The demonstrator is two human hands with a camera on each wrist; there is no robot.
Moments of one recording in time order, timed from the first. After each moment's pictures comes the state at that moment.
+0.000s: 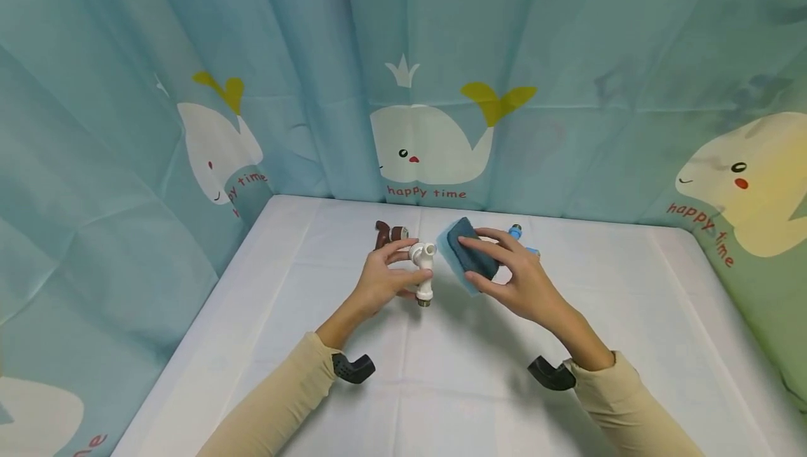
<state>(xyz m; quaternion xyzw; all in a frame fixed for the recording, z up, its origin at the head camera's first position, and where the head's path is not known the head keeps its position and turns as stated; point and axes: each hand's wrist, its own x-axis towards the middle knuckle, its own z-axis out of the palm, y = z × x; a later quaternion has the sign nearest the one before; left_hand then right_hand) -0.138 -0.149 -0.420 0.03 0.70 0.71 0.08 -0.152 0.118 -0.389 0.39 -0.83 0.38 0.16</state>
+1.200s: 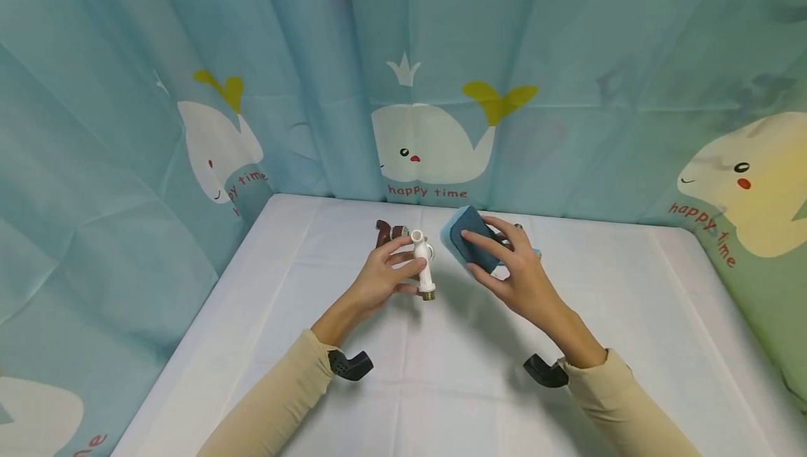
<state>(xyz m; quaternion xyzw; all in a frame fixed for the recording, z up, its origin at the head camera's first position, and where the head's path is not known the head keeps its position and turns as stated) -0.139 -0.154 -0.413 0.04 0.66 0.74 0.12 -0.162 0.114 -0.397 0.39 -0.82 0.35 0.25</state>
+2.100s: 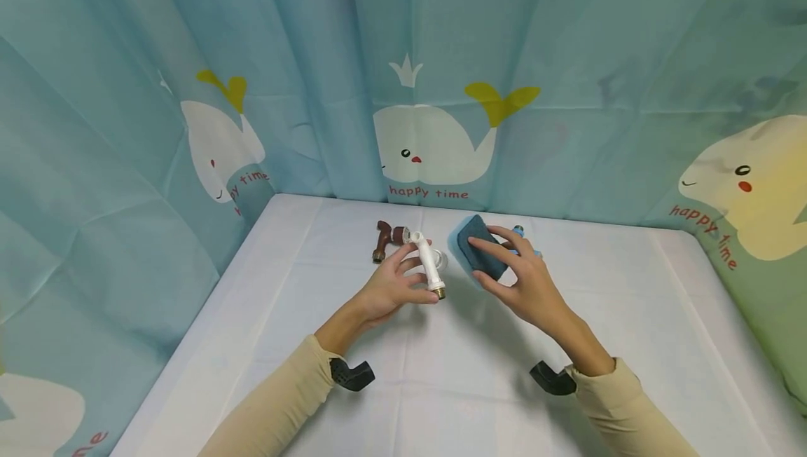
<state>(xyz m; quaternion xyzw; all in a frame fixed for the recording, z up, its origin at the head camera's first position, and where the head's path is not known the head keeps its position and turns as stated) -0.129 -0.148 -0.416 0.12 0.57 0.79 0.20 -0.154 0.124 -0.404 0.36 -0.83 0.37 0.21</state>
